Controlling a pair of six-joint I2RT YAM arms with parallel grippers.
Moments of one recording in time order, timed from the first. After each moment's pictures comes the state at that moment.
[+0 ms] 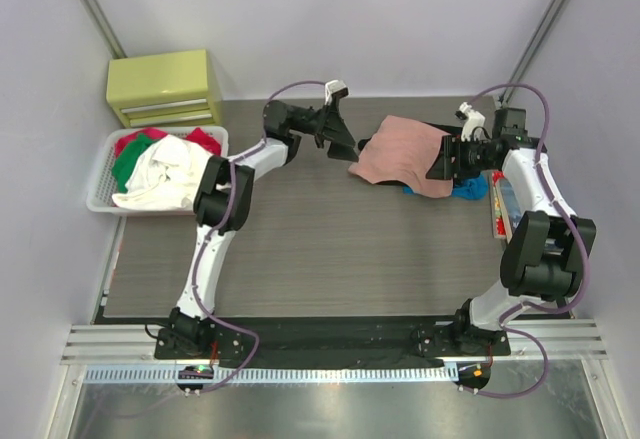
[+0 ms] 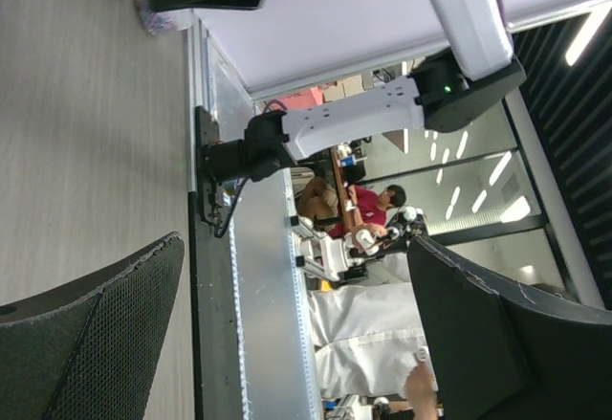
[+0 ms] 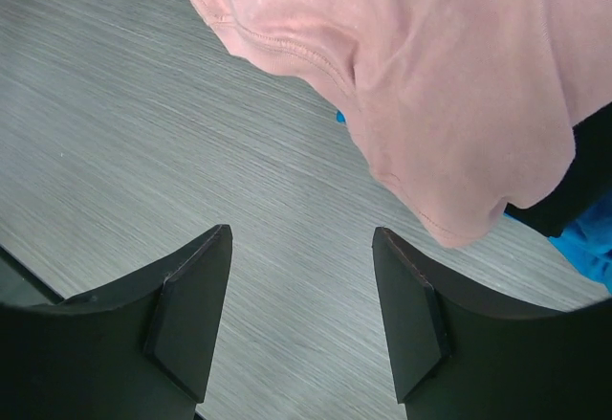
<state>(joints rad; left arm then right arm) -0.42 2.46 1.89 1.29 1.49 -1.96 -0.19 1.59 1.28 -0.71 -0.66 -0.23</state>
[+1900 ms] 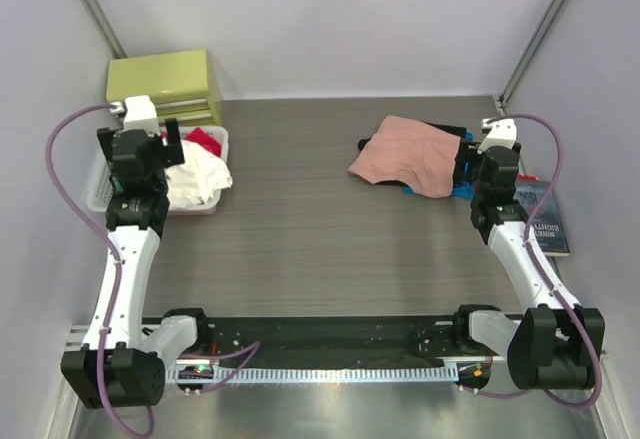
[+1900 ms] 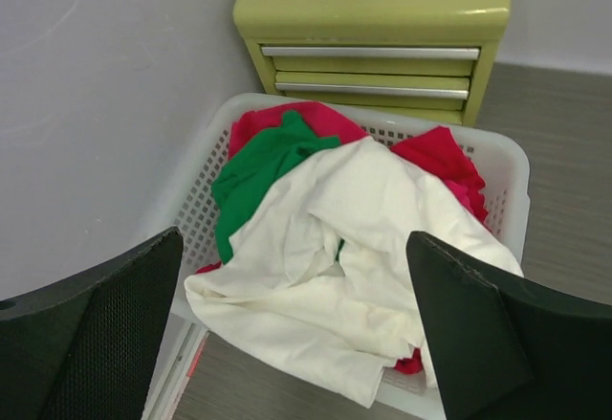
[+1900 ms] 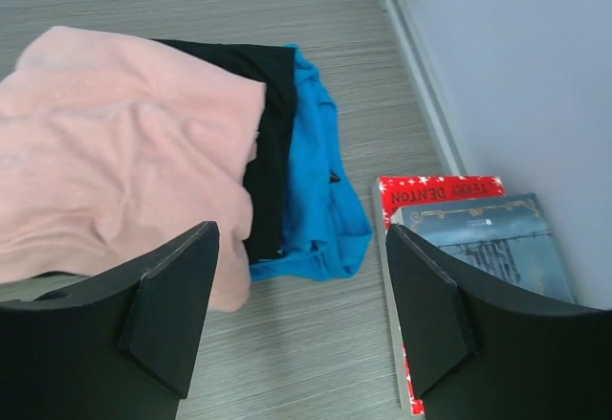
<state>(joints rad) 0.08 1.03 1.06 -0.21 -0.35 0.11 -0.03 1.09 0.74 0.07 0.21 -0.05</state>
